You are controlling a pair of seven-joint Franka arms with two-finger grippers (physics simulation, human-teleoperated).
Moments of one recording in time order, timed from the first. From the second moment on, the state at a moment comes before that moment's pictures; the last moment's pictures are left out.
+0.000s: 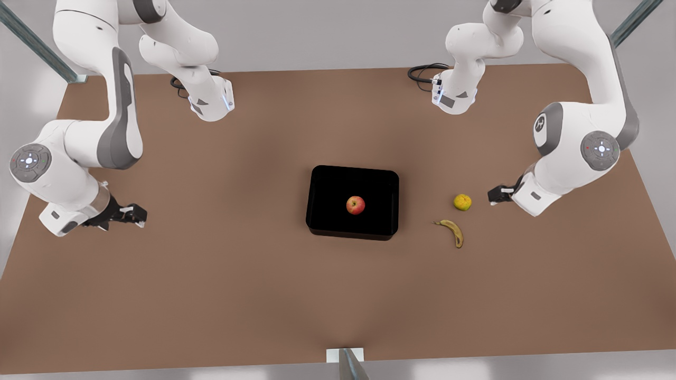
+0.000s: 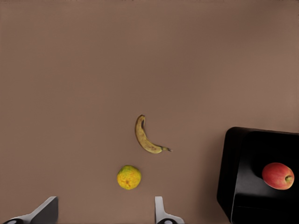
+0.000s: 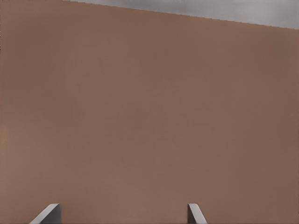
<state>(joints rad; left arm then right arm) -0.07 0.21 -0.04 -1.58 -0.01 1.73 -0.10 0.01 0.19 -0.06 -1.65 -0.06 1.91 -0.12</state>
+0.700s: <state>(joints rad) -0.68 0.56 -0.03 -1.56 0.04 2.04 -0.55 0.00 0.37 -0.06 -1.39 -0.03 1.84 -0.17</state>
